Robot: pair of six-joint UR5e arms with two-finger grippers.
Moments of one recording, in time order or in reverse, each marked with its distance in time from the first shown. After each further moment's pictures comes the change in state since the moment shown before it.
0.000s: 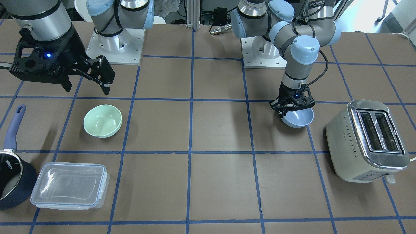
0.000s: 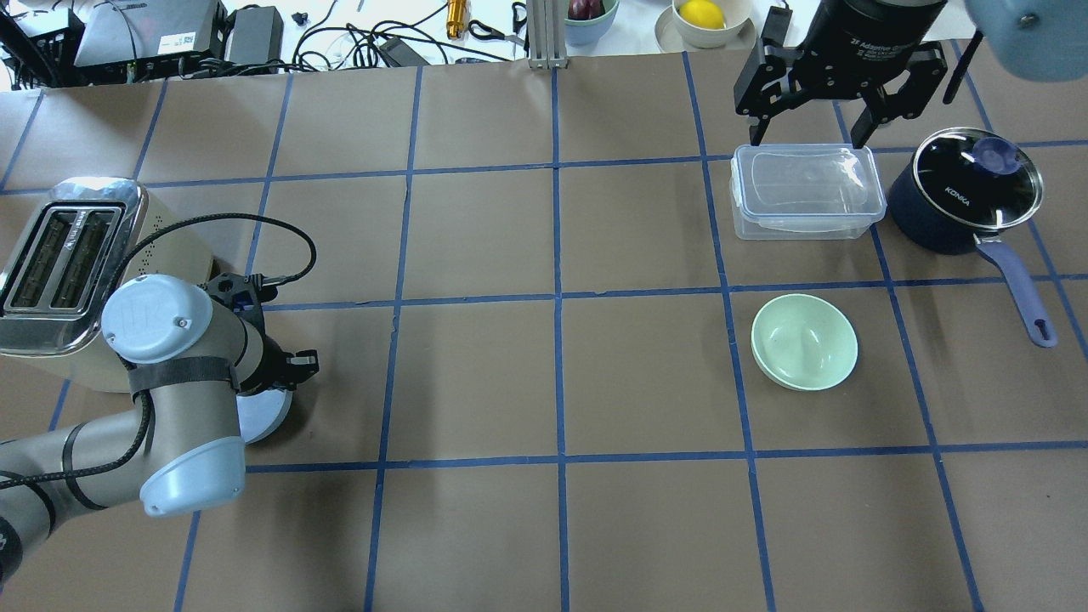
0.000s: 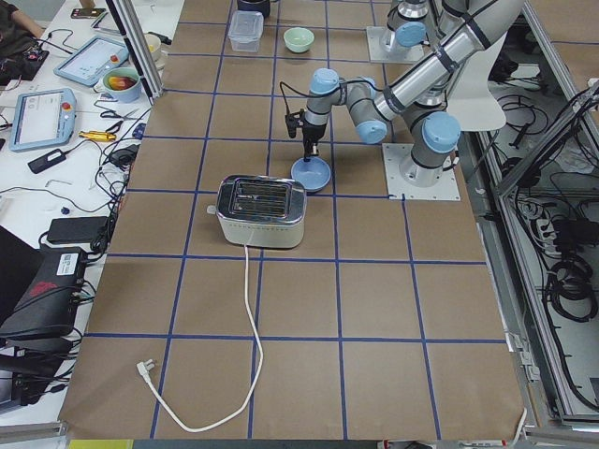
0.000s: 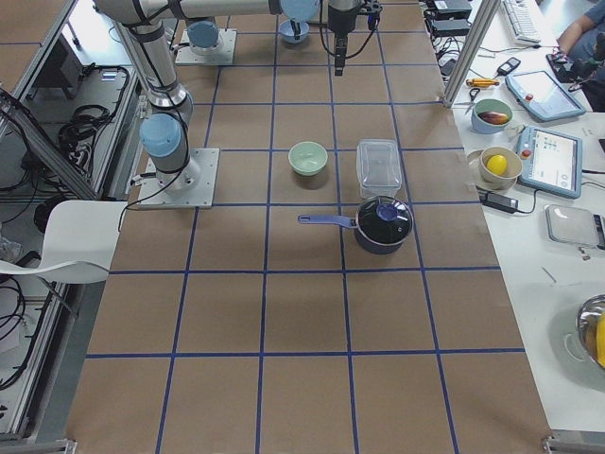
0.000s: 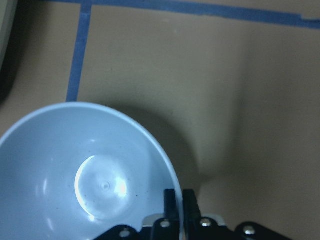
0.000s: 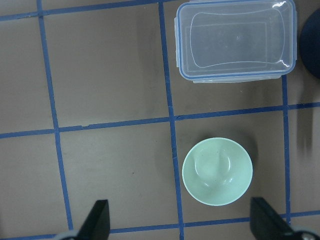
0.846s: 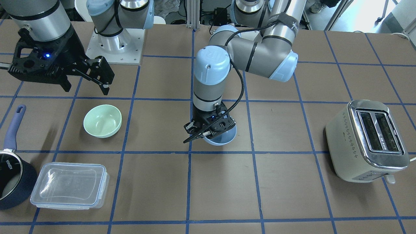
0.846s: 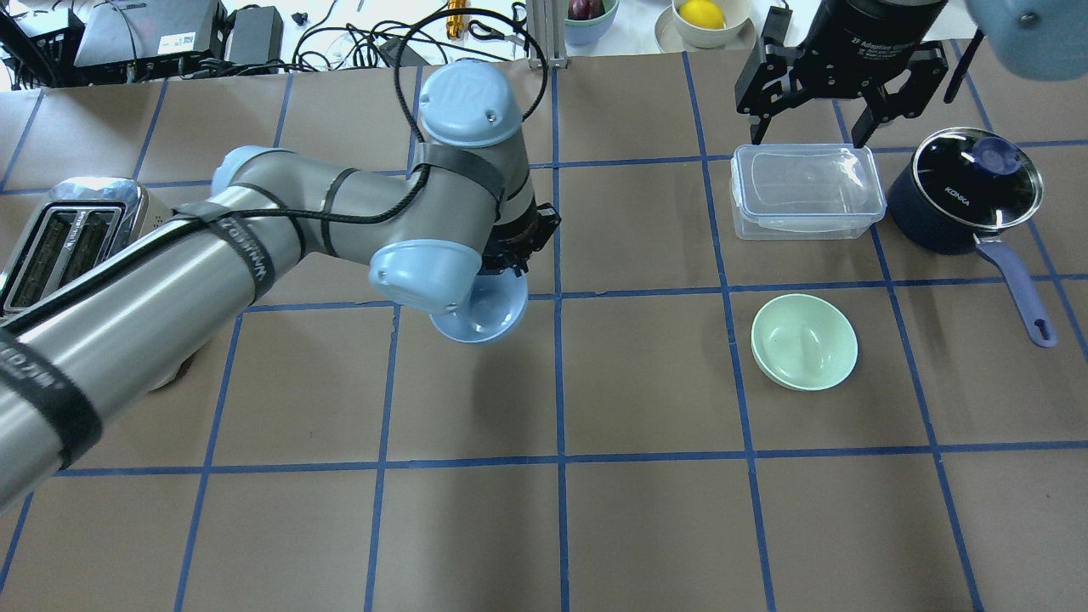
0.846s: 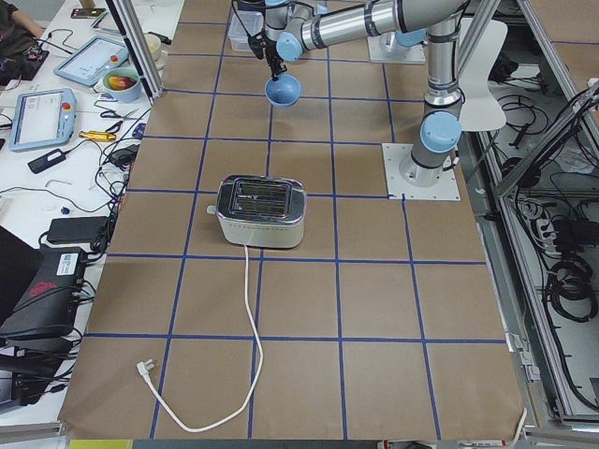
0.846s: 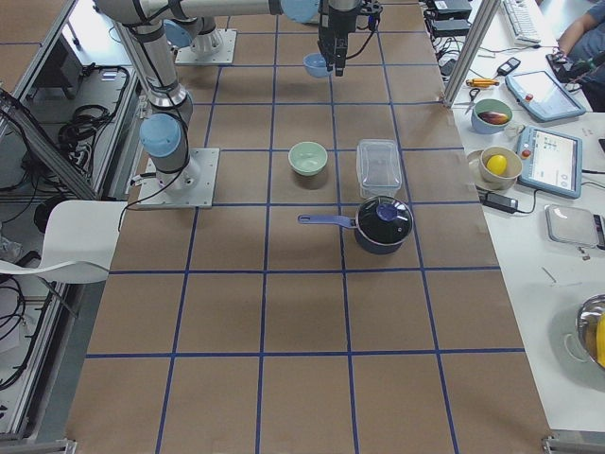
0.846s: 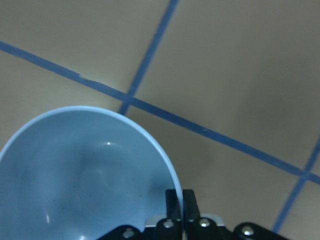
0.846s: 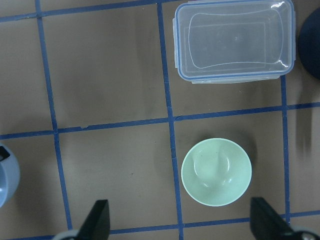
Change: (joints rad) left arm -0.538 -0.394 0.708 -0.400 -0.060 -0.837; right arm -0.006 0.002 0.000 0.000 0.000 -0.001
